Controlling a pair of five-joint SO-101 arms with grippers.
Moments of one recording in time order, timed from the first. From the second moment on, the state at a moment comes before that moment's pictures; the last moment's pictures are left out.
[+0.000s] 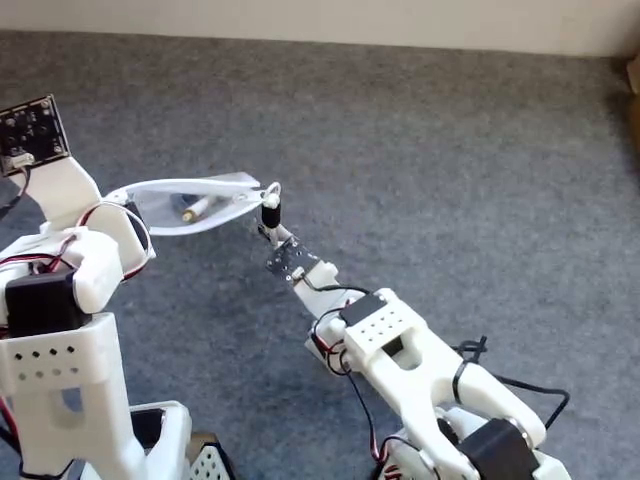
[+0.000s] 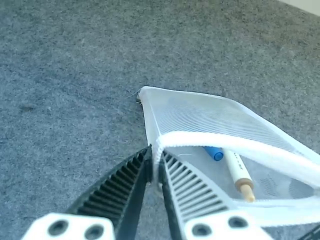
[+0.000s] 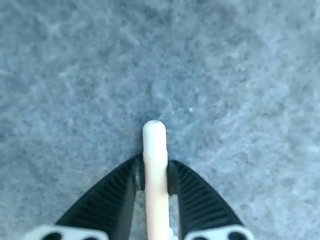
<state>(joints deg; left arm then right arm) -16.2 -46.4 23.6 77.8 18.0 -38.9 -19.0 61.0 43.2 16.7</state>
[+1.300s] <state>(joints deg) -16.2 -46.4 23.6 77.8 18.0 -39.3 -72.8 67.1 34.9 -7.6</state>
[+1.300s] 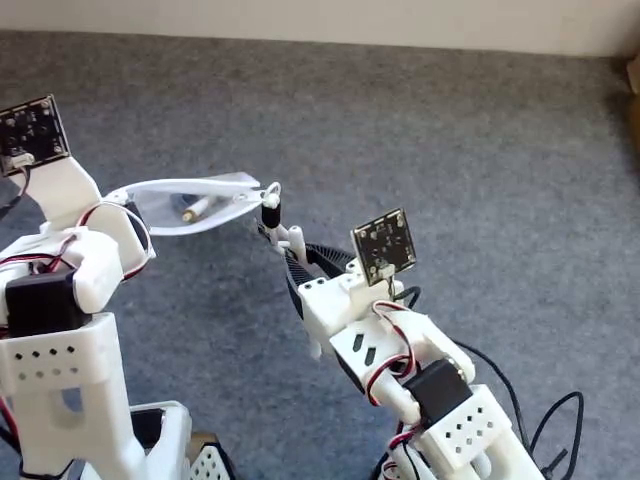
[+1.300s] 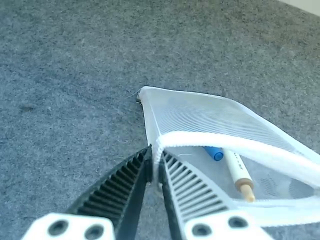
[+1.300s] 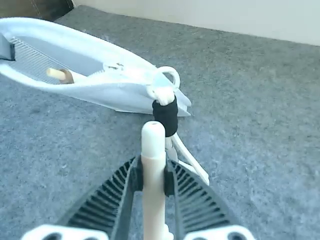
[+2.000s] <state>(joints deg) -16.2 -46.4 23.6 77.8 18.0 -39.3 -72.8 59.4 24.3 -2.4</state>
